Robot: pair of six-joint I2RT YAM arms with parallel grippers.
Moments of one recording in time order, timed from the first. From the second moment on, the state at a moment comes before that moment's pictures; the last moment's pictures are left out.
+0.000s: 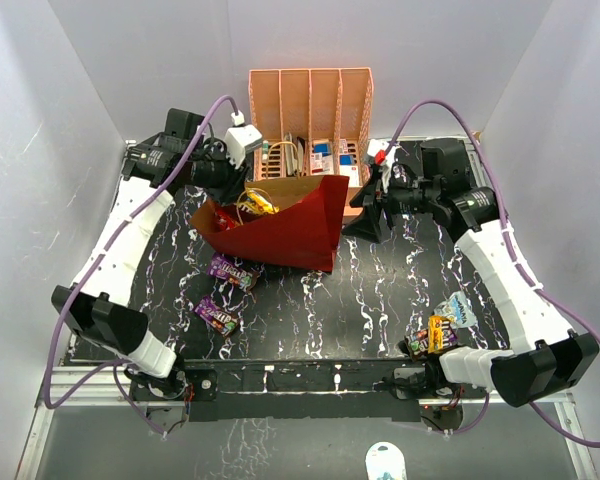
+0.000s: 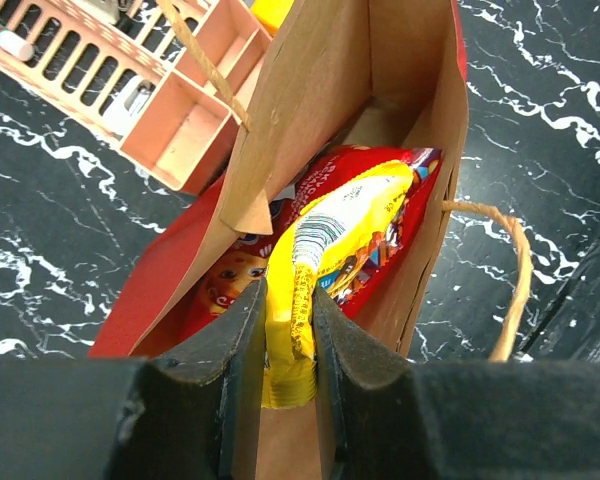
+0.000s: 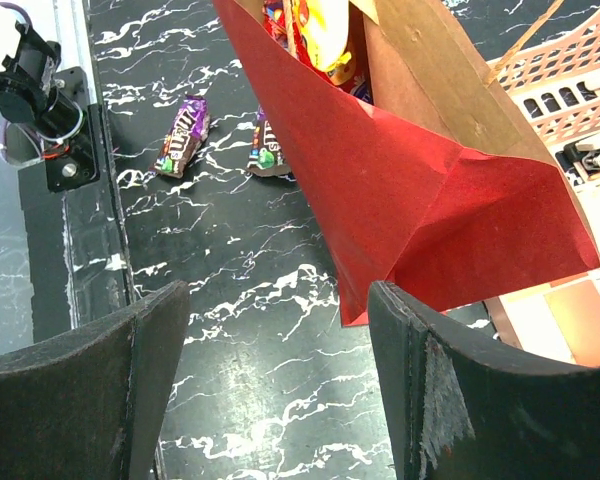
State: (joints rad) left arm -0.33 1.55 1.80 -1.10 0.46 0.48; right arm 0.29 1.24 1.39 -0.73 -0.92 -0.41
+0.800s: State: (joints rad) left arm -0.51 1.61 1.77 -1.04 0.44 0.42; right arm 0.24 1.22 1.36 -0.70 -0.96 -0.38
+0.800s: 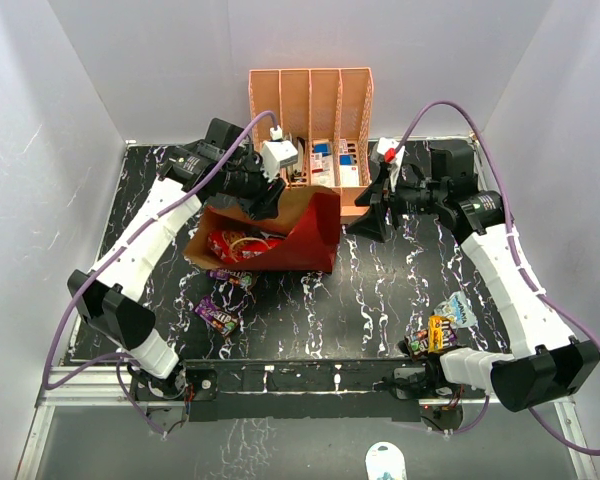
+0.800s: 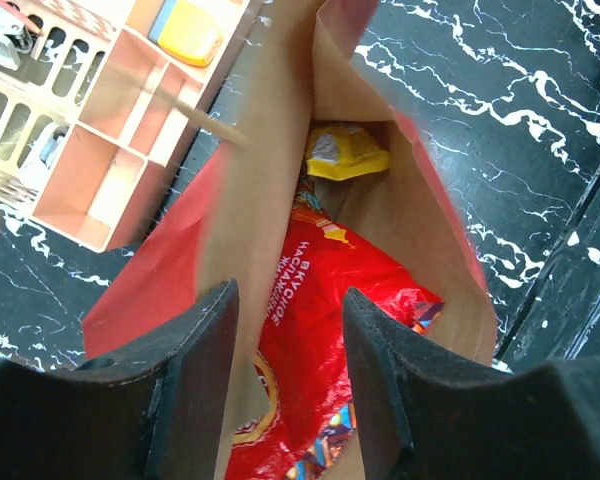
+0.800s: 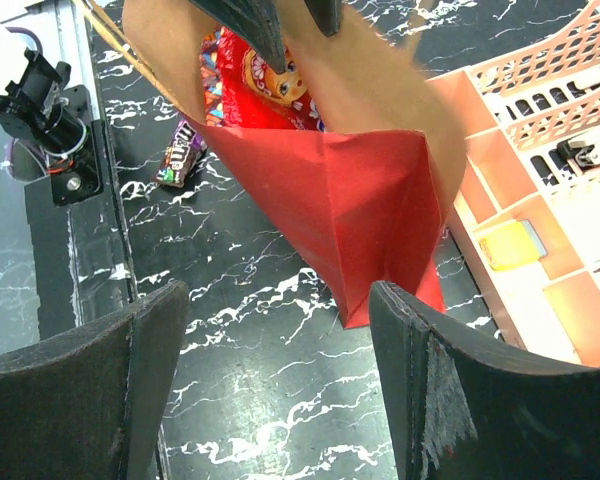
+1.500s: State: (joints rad) left arm -0.51 1.67 1.78 -0.99 0.36 0.45; right arm 0.32 1.41 1.33 -0.55 -0.88 -0.30
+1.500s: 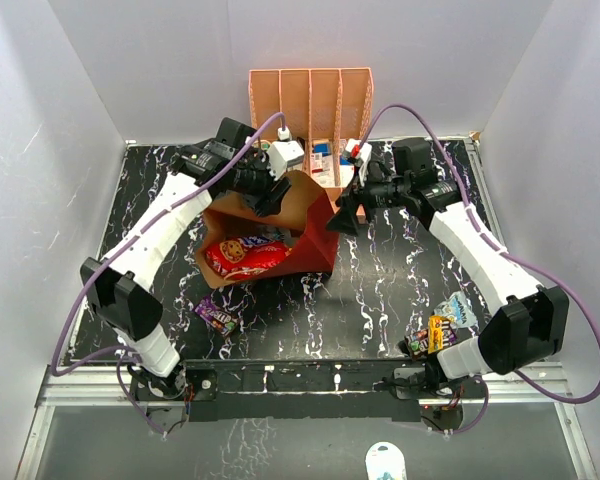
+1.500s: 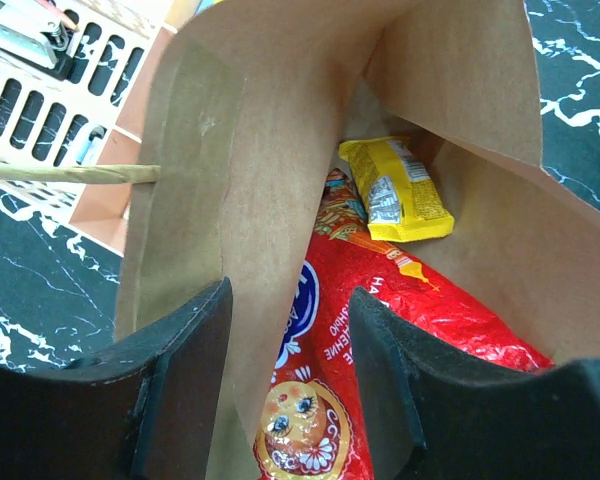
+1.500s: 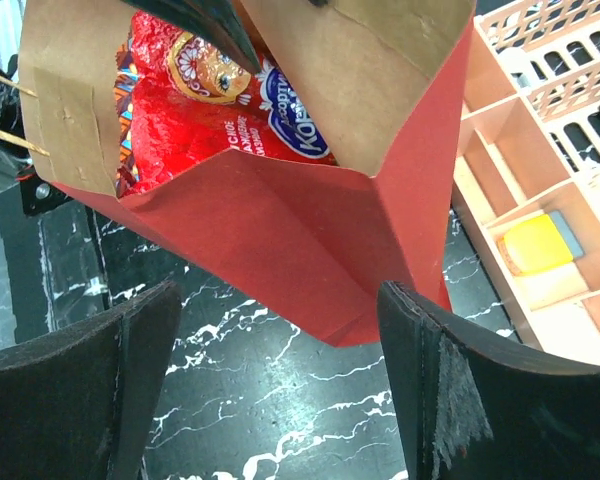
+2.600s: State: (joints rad) left arm -0.50 1.67 1.62 -0.79 0.26 0.60; right arm 0.44 1.79 1.77 -0.55 -0.34 -0.17
